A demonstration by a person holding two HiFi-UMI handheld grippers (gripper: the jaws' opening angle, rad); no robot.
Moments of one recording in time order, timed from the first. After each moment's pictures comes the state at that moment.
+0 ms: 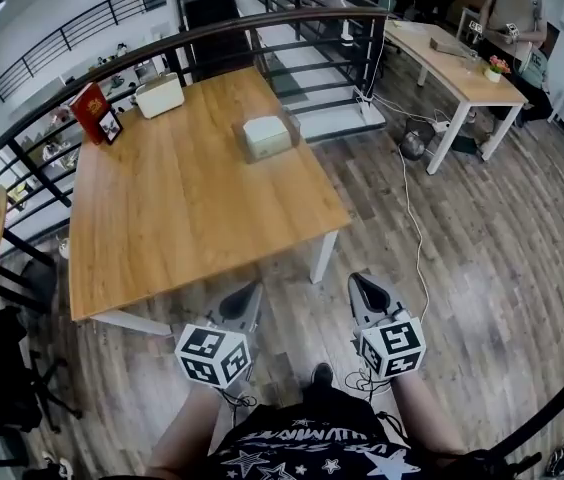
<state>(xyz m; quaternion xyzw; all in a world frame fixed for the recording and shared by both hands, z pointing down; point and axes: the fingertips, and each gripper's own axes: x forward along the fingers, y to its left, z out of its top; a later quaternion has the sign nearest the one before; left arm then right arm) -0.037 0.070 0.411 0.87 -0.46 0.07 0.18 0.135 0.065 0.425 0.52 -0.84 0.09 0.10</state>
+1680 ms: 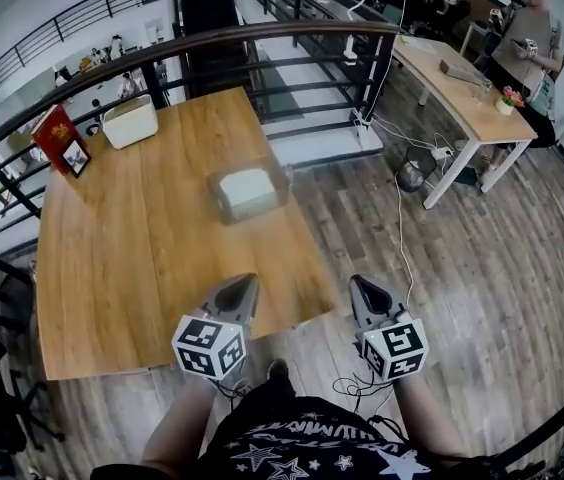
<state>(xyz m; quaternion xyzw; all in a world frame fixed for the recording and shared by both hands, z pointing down) -0.006 -0.254 0.426 0.87 -0.46 0.07 0.18 0.175 -0.244 0.425 0.51 -0.85 0.08 0.14</state>
